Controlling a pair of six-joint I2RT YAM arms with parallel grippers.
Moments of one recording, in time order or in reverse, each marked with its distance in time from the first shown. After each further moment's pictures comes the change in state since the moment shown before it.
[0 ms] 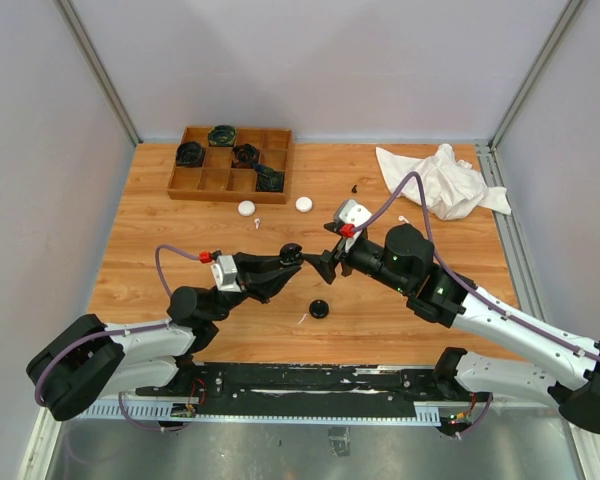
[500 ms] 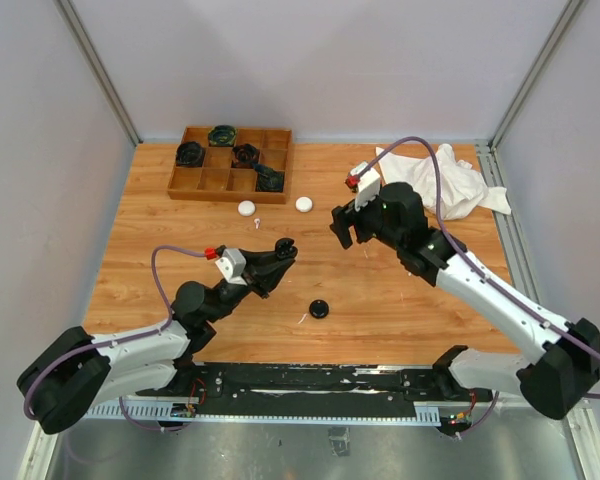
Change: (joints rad) left arm 0.000 -0.095 0.000 -0.257 -0.166 0.073; right arm -0.274 0.177 0.138 -0.222 -0.004 0.053
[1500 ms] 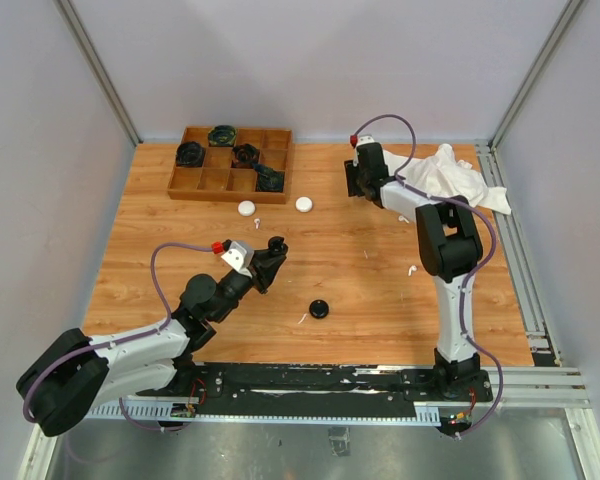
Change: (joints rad) left arm 0.018 -0.014 0.018 -0.259 -0.192 0.044; right arm -0.352 1.003 0.555 0.161 0.130 0.114
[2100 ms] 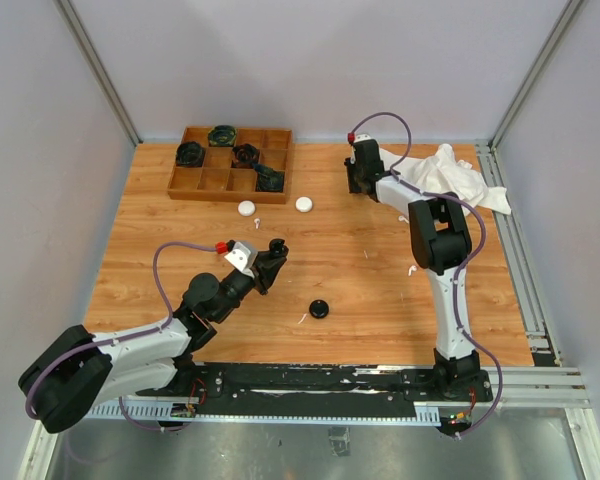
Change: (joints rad) left arm 0.001 0.024 0.000 -0.016 0.000 0.019; right arm -0.013 0.160 0.189 -0.069 0.008 0.007
